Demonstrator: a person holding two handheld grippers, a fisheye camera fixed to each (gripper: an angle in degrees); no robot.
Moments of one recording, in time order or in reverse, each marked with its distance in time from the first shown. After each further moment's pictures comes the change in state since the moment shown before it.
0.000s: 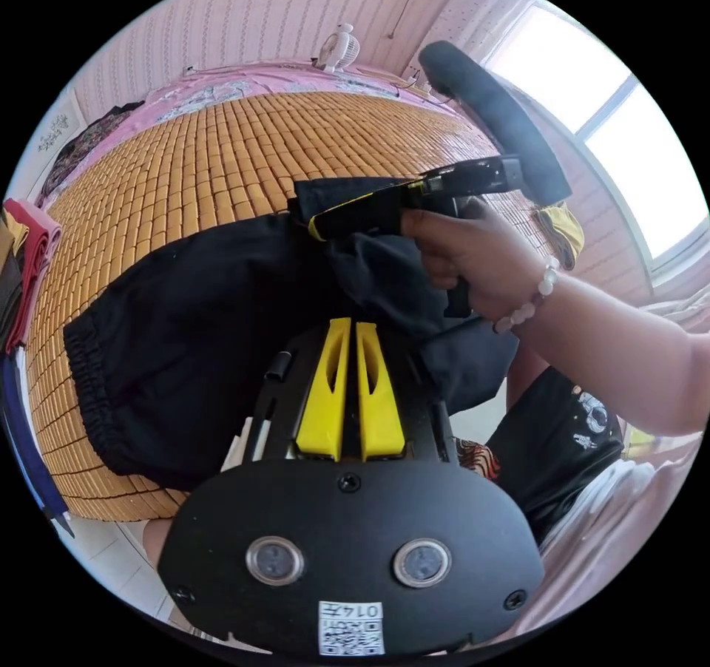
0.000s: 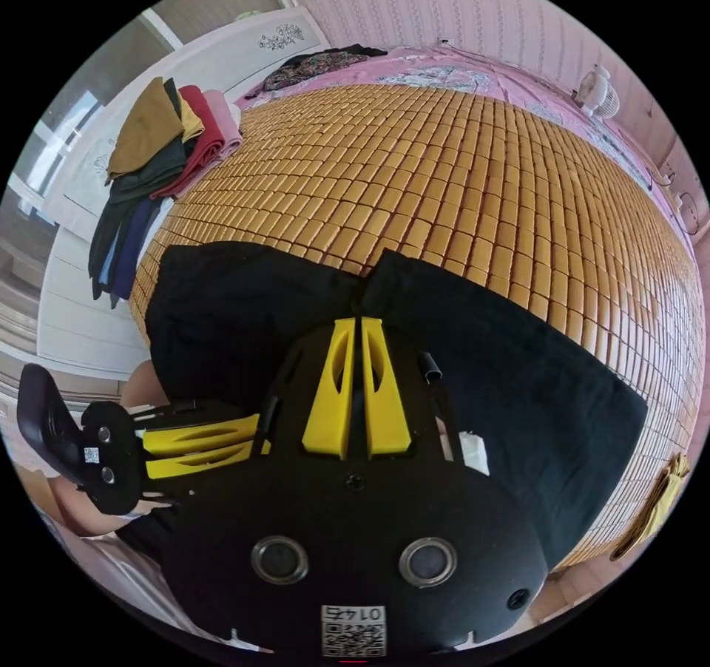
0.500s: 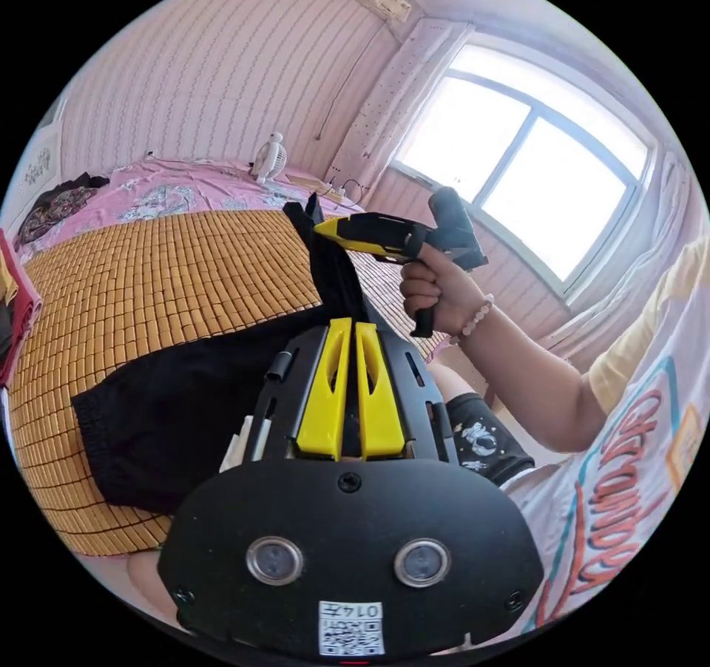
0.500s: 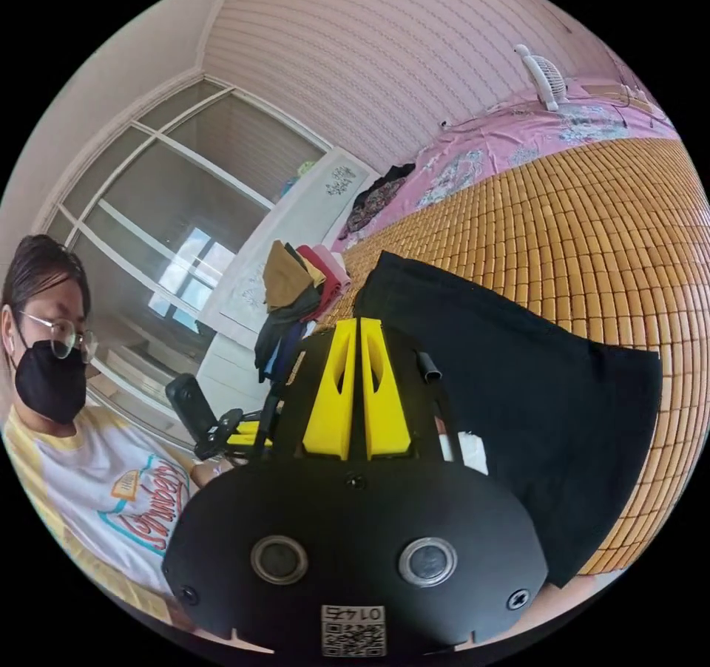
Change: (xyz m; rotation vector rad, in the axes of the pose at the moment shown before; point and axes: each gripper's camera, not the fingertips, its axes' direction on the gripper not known) left arm 0.020 0.008 -0.149 0.380 0.263 0.078; right arm 0.130 0.096 -0.195 0.429 -0.569 0.112
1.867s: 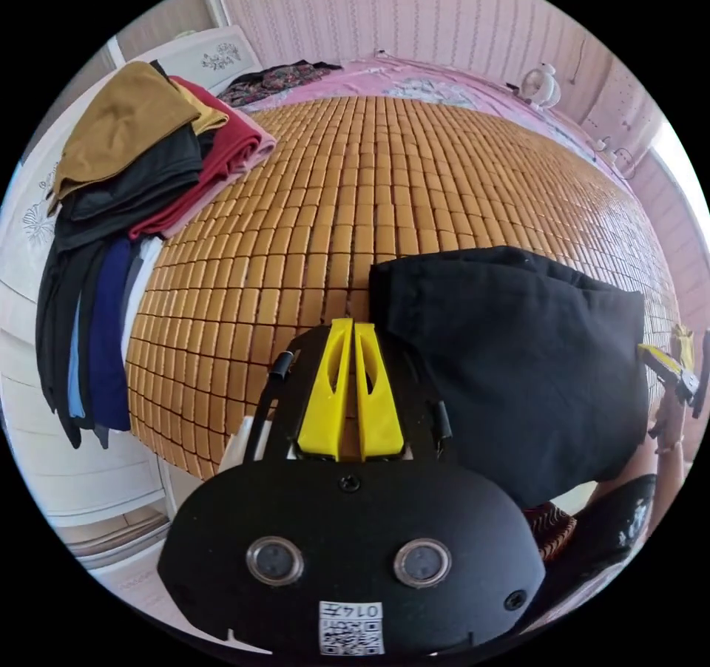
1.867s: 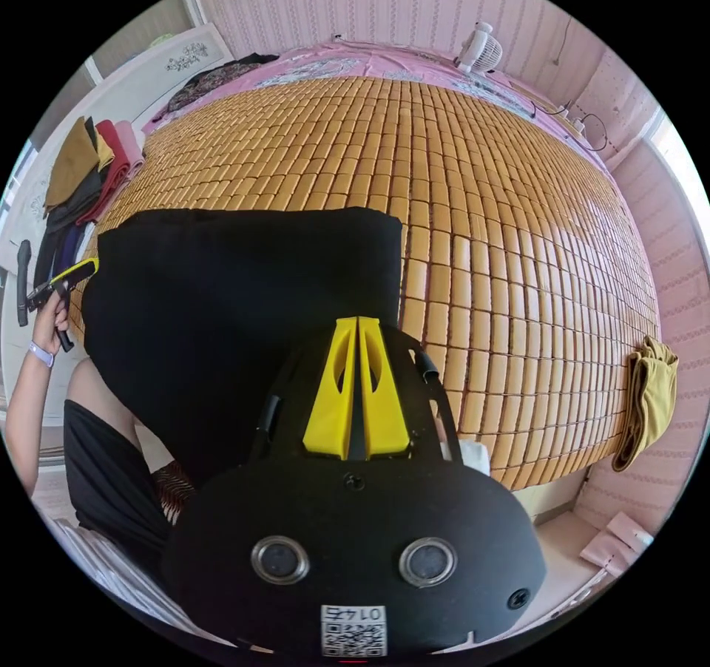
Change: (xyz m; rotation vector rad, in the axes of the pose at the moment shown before) left arm -0.272 0.030 0.038 -0.404 -0.756 -0.480; right arm 0.017 0.066 0.193 -0.340 0.886 0.045
